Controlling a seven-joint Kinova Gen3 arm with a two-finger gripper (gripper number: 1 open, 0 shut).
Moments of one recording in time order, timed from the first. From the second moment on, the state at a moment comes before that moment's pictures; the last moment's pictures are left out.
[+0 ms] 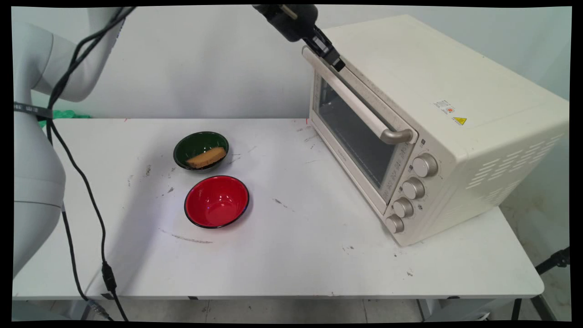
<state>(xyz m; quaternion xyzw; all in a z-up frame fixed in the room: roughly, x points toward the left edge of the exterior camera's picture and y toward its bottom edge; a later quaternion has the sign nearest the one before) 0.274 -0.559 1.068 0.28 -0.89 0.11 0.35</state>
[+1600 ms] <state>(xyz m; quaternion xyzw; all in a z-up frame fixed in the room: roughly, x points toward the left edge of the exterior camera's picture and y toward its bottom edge) 0.328 -0.484 1.012 0.29 -0.90 0.11 0.31</state>
